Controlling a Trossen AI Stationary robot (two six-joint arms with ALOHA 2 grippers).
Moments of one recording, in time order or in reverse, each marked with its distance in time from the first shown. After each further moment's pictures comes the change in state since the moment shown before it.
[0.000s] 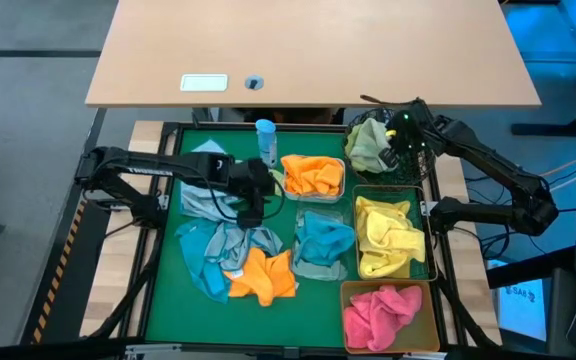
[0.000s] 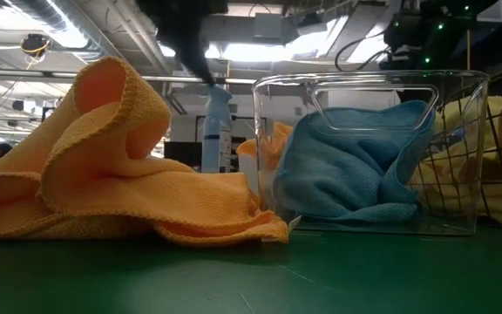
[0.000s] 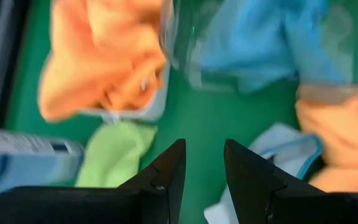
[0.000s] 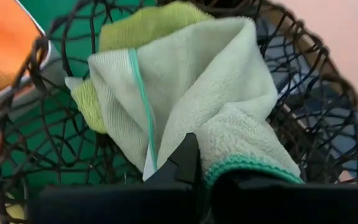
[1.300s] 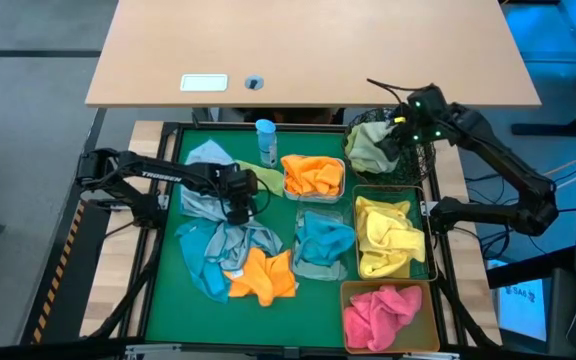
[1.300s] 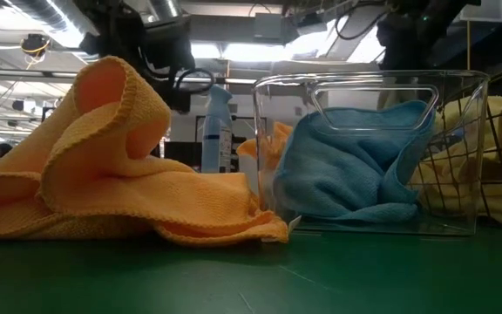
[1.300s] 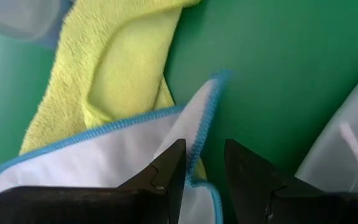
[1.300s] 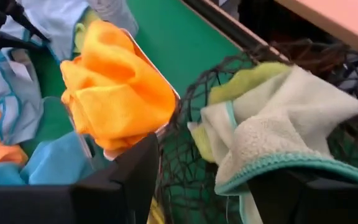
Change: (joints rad) left arm 0.122 0.000 -0.439 0.200 -0.092 -0.068; right arm 0.000 -0.001 0.220 -0.120 -0.369 0.172
